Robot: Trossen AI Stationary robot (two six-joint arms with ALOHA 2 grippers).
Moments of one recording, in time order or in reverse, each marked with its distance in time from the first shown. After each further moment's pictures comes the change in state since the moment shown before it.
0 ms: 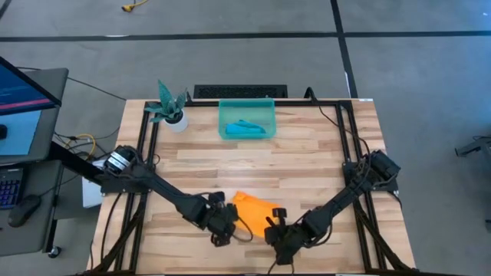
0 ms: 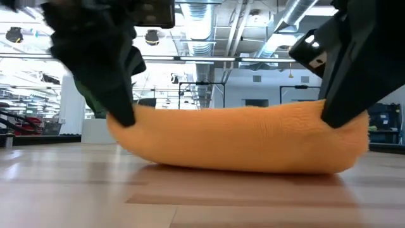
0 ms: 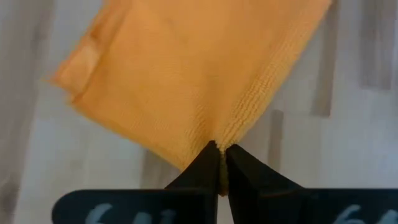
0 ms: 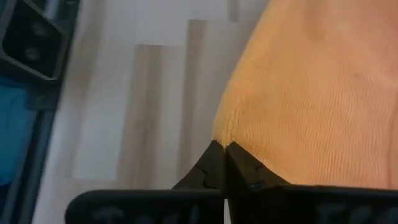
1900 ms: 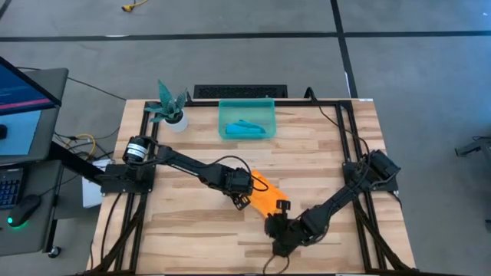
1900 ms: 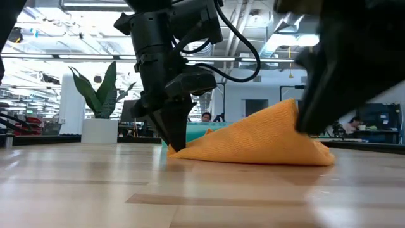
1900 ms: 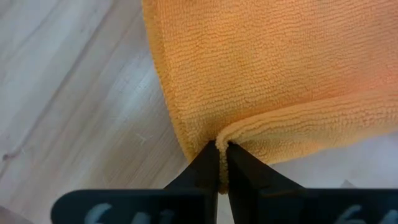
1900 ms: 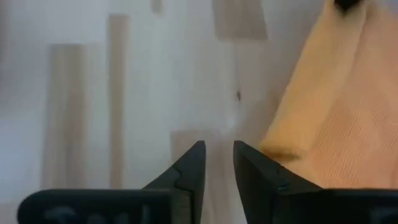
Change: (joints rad) left arm 0.367 0.120 0.002 -0.018 0.115 -0.142; right arm -0.025 0.005 0.016 -0.164 0.114 0.131
